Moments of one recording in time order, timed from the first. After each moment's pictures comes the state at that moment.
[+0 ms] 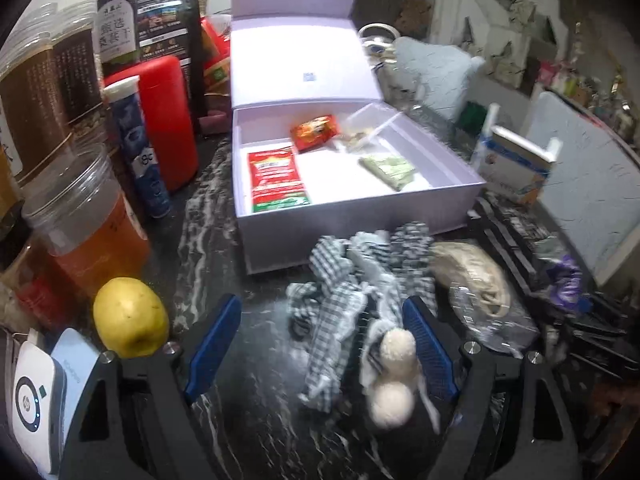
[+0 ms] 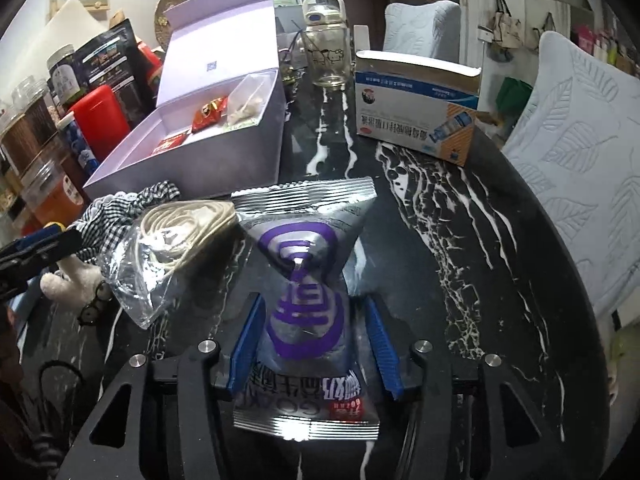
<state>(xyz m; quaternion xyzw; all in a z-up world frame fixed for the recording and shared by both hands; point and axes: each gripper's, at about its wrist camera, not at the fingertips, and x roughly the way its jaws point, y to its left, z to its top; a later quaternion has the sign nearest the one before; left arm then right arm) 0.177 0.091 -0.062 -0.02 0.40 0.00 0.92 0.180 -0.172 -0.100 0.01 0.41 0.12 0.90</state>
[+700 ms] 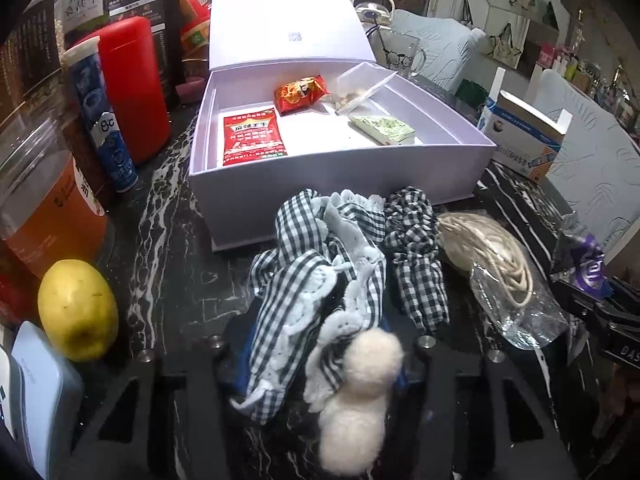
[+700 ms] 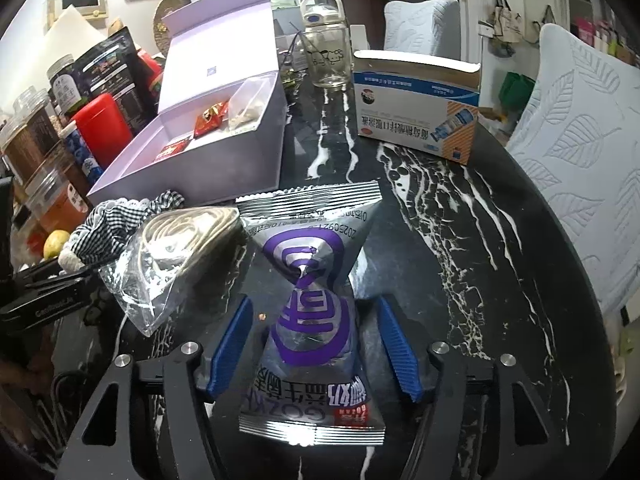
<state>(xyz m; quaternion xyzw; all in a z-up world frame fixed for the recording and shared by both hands) 0.192 0.080 -0.093 -0.03 0.43 -0.03 0.90 0.182 -0.174 -0.100 0.03 0.42 0.13 0.90</state>
